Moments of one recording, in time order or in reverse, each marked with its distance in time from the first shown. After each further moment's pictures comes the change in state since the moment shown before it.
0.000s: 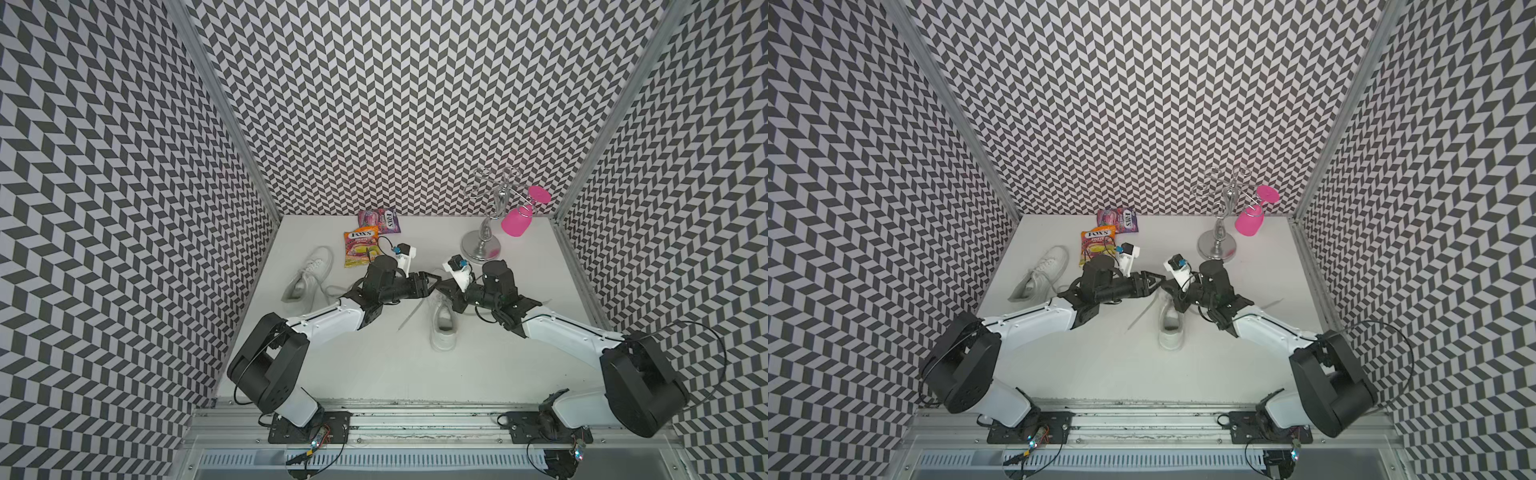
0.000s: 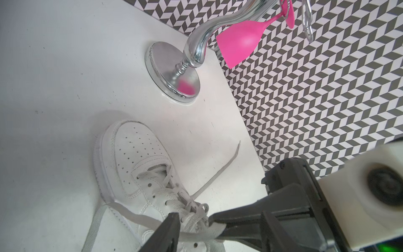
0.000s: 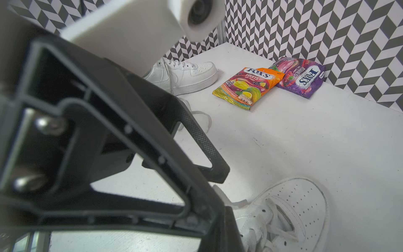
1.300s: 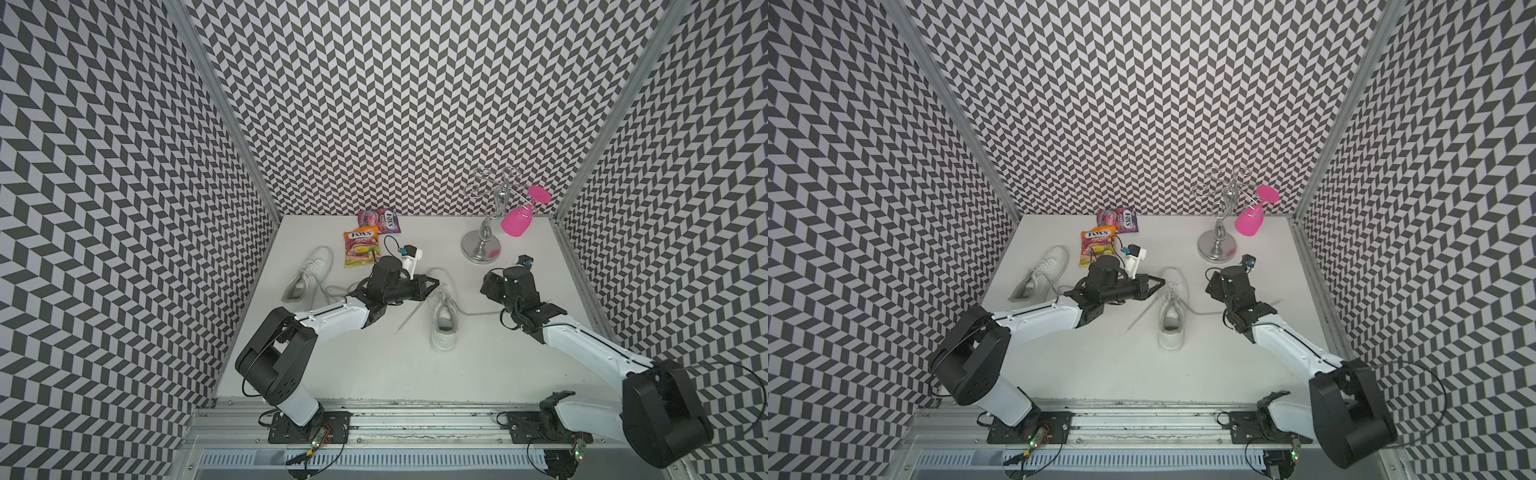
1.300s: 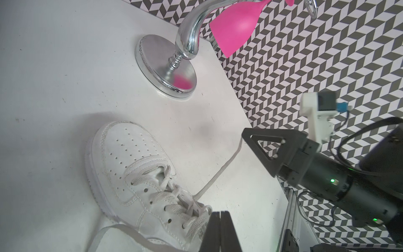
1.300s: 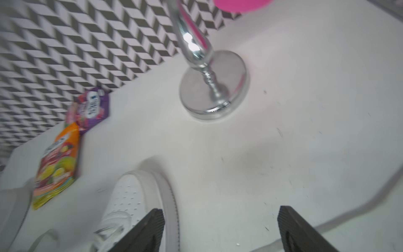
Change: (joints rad) left arm -0.015 0.036 0.006 0.015 0.022 0.084; right arm -0.148 -0.105 -0.062 -0.339 0.803 0.811
